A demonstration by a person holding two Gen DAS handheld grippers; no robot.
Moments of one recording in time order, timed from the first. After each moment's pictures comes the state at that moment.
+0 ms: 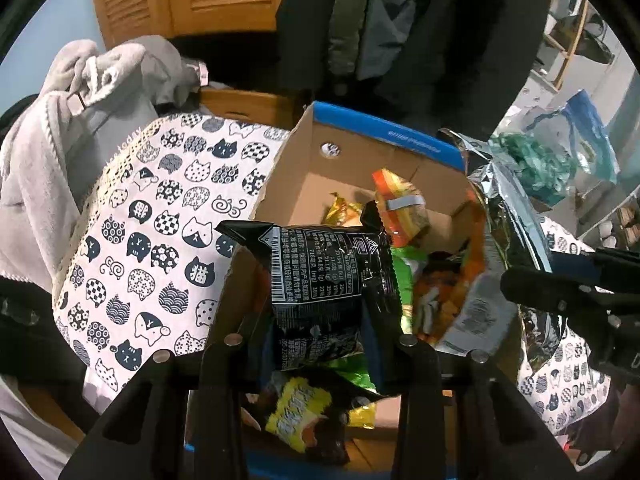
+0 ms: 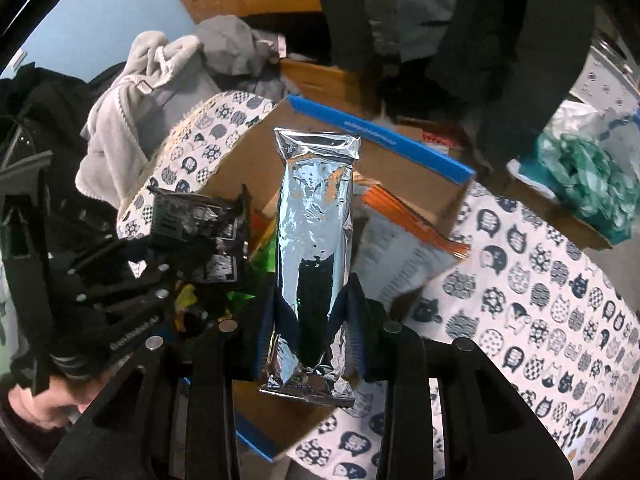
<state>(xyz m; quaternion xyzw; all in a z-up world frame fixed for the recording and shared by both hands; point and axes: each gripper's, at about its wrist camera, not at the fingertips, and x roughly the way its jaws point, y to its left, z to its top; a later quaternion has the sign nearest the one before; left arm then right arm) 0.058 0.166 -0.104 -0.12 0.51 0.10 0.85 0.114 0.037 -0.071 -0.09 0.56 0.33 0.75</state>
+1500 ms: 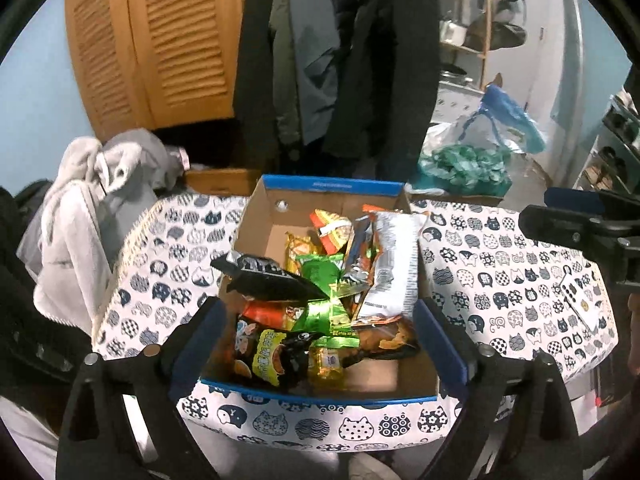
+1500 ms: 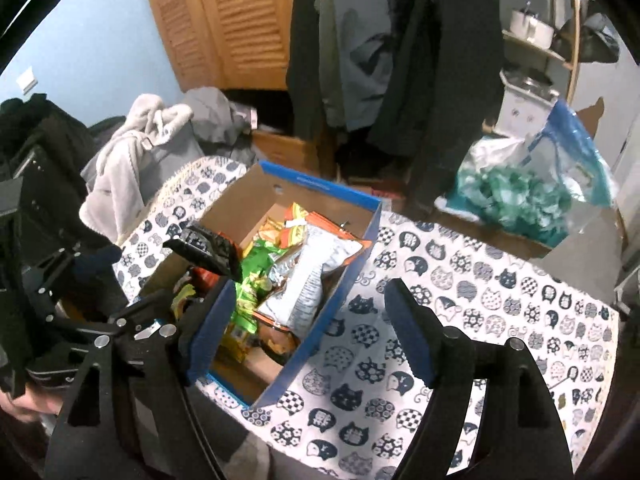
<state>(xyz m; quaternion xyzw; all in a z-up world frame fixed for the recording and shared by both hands) -0.036 0.095 -0.015 -0.01 0.40 0.05 0.91 0.033 -0.058 0.018 -0.08 0.43 0.28 0.85</state>
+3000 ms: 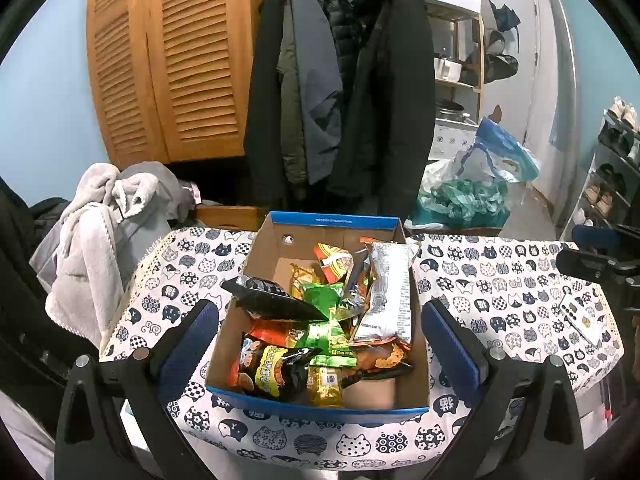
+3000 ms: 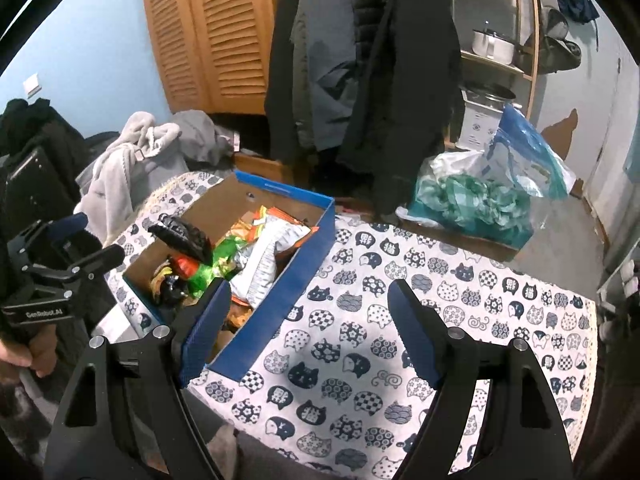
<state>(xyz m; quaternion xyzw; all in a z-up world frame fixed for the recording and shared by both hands) -0.062 0.087 -0.003 -0.01 0.33 0.07 0.94 -0.005 -0.123 0.019 -0.07 0.38 0.26 0.88</state>
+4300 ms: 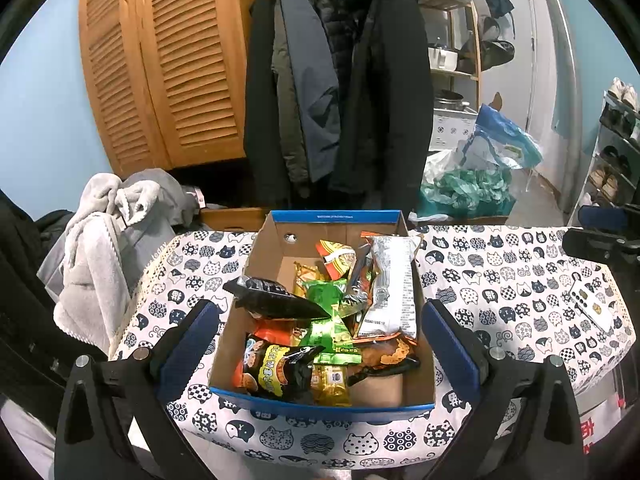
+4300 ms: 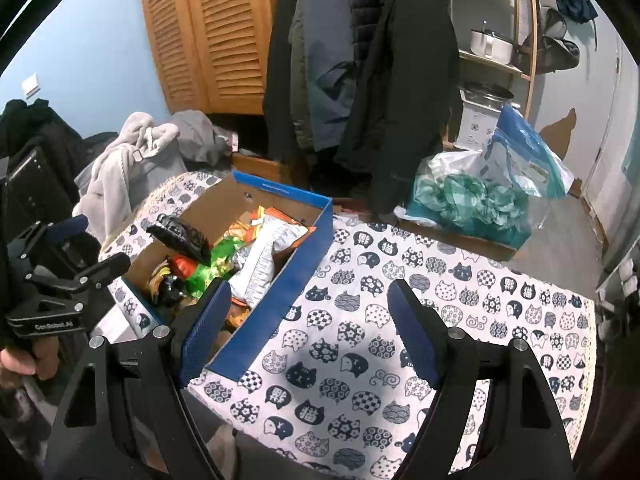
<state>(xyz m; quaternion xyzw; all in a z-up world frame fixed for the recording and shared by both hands) -0.060 0.077 -0.005 0.01 0.34 0.08 0.94 -0.004 -0.127 0.019 -0.08 0.38 0.26 0.88</state>
